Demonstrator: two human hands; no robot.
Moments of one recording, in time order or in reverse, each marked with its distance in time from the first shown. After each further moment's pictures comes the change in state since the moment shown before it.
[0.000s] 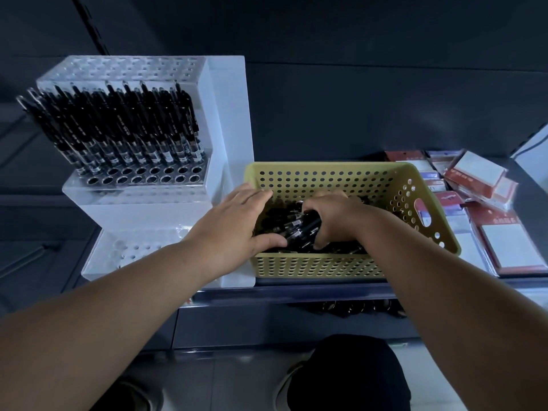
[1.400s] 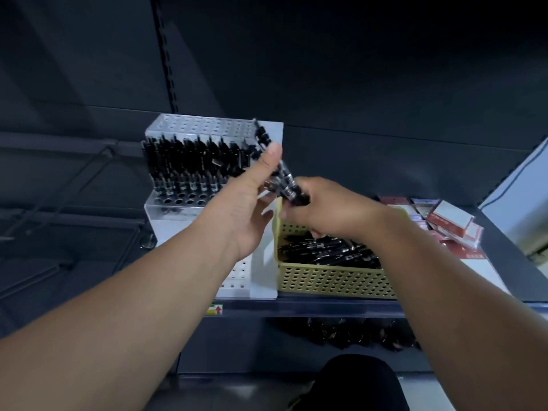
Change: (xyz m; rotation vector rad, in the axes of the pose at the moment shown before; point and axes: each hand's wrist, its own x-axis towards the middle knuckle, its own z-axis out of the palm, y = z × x) left_hand -0.054 0.032 -0.099 -1.798 0.267 -0.309; right_hand -0.112 -0.128 -0.087 0.487 0.205 -0.220
